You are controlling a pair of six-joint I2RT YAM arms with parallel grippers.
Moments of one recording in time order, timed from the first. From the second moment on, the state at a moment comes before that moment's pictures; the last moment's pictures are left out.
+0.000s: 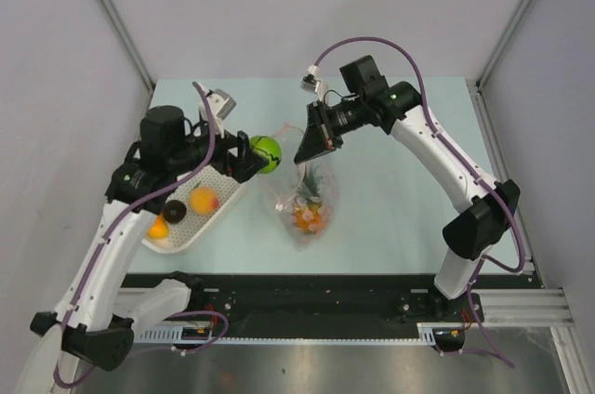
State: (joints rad) left arm -0.35 1.03 1.26 -0.65 0.47 -0.03; right arm 0.60 1.75 1.90 -0.94 -0.98 0.34
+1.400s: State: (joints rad) left arm 0.07 1.22 0.96 -0.84 0.22 0.32; right arm 0.65 1.76 1.89 -0.98 -0.58 0.26
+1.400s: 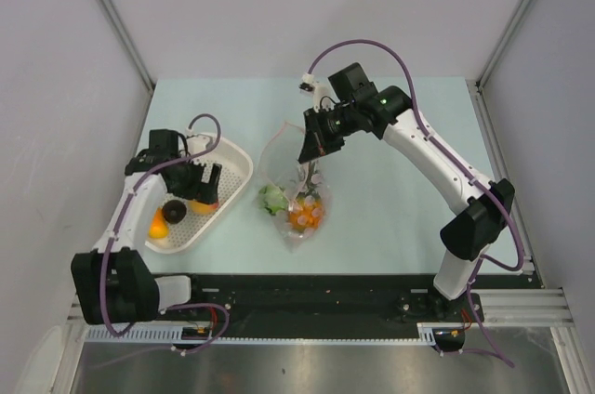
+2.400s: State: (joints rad) left arm 0.07 1.23 1.10 -0.83 0.27 0.32; right arm 0.62 1.76 1.89 -0.96 -0.78 0.34
